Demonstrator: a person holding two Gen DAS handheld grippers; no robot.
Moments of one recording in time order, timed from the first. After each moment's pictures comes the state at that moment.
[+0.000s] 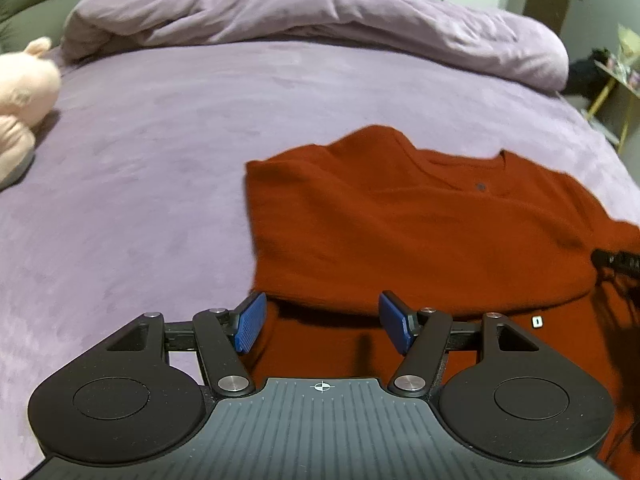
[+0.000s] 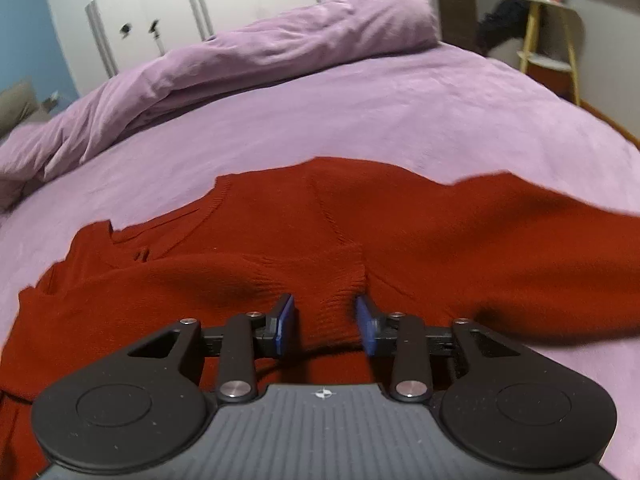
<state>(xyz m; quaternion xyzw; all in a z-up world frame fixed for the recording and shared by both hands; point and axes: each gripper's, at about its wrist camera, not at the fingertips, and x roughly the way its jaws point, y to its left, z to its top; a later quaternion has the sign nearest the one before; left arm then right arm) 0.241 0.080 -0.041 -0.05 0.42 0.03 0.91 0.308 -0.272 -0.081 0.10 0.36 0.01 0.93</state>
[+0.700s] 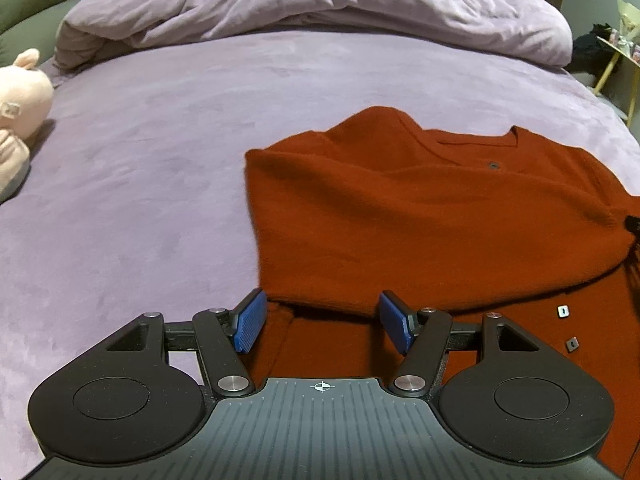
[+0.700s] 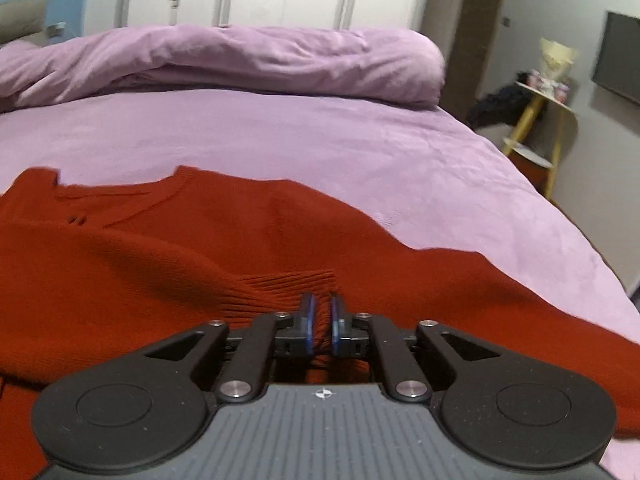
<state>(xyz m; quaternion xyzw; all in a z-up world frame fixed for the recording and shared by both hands) 0.249 0.078 -0.053 -0.02 0.43 0.04 0.90 0.322 -0.264 -0.085 -0.05 0.33 -0.06 0.94</state>
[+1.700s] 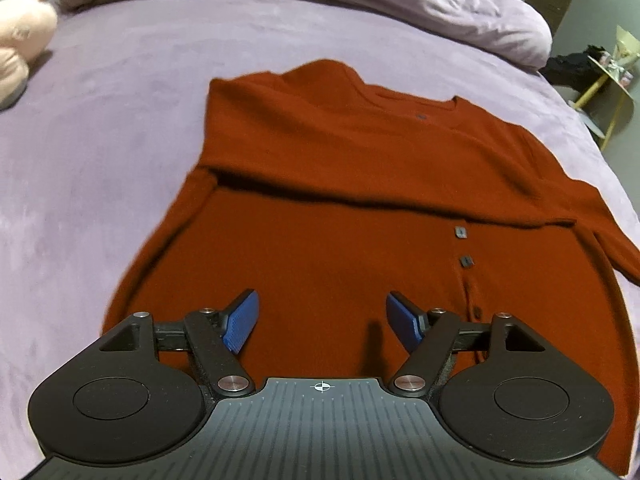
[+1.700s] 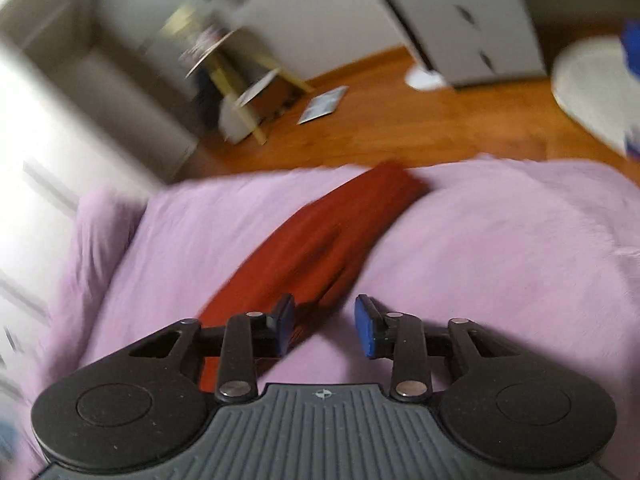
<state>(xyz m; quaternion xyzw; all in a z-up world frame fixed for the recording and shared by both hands) 0.177 0.033 -0.049 -0.11 0.47 0.01 0.88 0.114 -0.586 -0.085 0.48 0.19 -0.30 0.80</state>
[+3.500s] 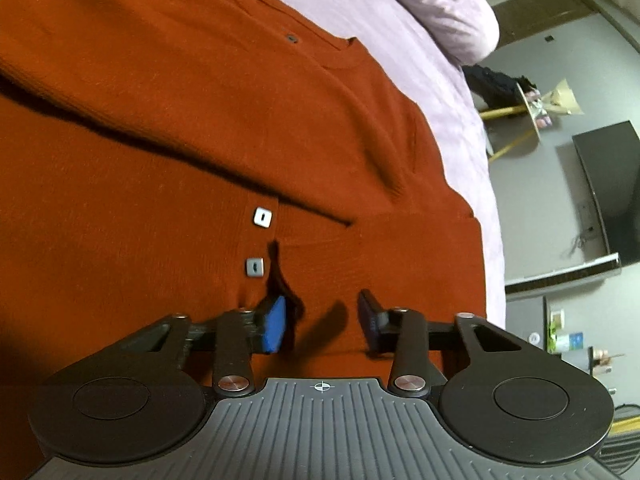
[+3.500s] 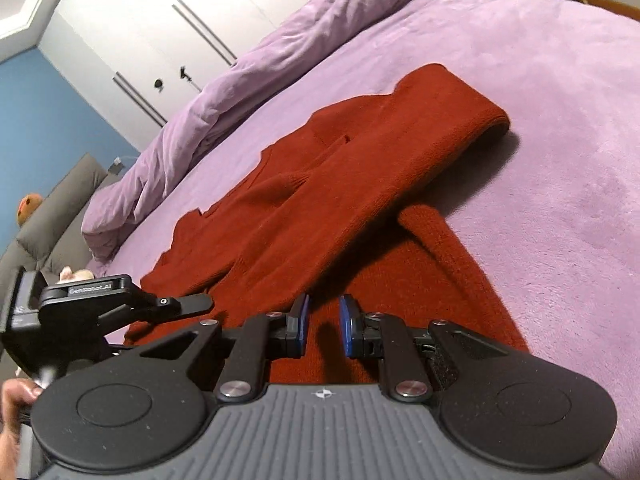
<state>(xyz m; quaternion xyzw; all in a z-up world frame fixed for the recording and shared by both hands) 0.266 -0.030 -0.097 -0.34 0.52 -0.16 0.77 0.166 -0.347 -0.095 0.30 0.35 0.10 0.88</state>
